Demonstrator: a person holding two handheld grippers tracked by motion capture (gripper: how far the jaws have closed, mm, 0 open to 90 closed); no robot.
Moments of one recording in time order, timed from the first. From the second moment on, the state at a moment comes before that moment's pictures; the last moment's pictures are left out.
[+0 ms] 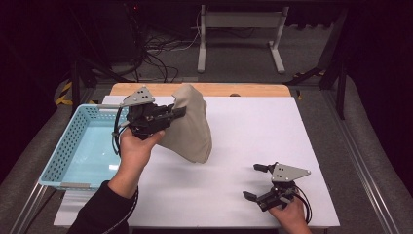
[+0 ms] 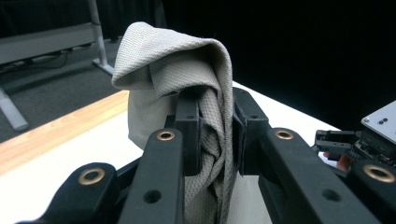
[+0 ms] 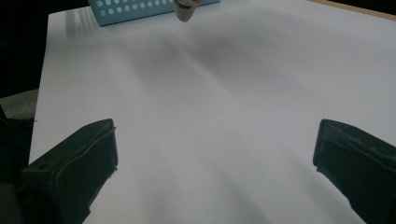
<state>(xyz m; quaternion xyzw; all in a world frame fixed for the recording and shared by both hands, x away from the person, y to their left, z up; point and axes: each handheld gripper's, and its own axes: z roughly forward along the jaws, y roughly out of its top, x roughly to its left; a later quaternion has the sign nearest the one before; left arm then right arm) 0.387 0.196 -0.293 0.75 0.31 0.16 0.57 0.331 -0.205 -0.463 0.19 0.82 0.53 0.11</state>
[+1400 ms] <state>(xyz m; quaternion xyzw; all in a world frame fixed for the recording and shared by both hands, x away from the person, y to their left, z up) 0.342 0.284 -0.256 0.72 0.34 0.23 0.56 0.331 -0.205 -0.463 0.19 0.82 0.53 0.11</state>
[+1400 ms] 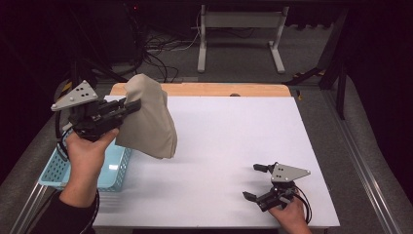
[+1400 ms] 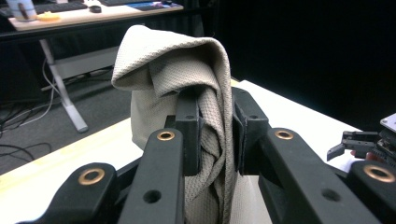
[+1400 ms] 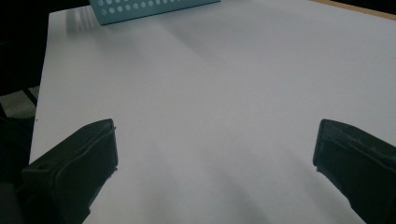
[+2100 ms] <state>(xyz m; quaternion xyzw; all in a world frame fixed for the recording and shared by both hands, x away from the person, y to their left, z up) 0.326 0.325 -0.251 0.71 0.36 0.25 0.55 0.331 -0.205 -0.463 0.19 0.82 0.53 0.11</state>
